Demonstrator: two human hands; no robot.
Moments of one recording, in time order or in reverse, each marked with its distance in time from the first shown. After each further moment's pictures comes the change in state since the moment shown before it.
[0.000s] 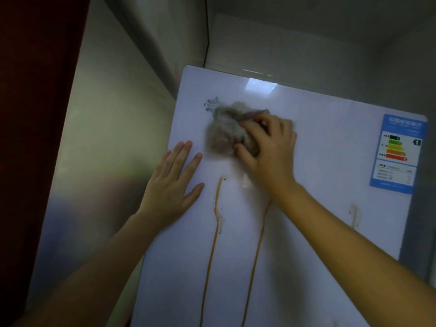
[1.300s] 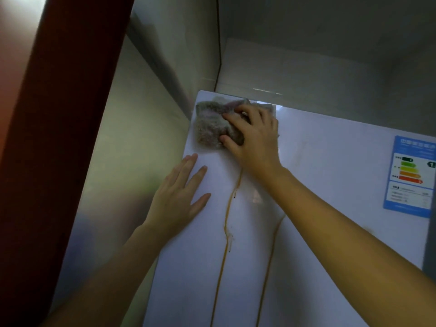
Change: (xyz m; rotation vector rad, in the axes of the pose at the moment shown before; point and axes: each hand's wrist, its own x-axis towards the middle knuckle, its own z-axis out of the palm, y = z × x) left_hand 0.012 -0.009 -0.016 0.021 0.008 -0.058; right_hand 0.071 -0.025 0.028 0.097 -0.071 -0.070
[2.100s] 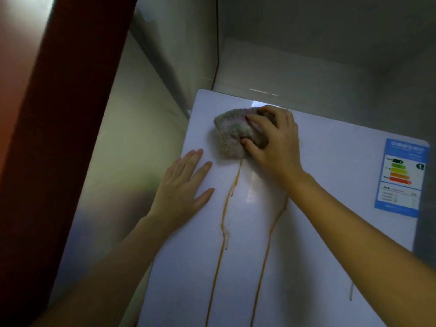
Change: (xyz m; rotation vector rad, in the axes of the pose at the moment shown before) left_hand 0.012 0.006 0.003 0.012 0.008 0.021; right_hand -0.019 0.029 -0.033 0.017 0.078 -0.045
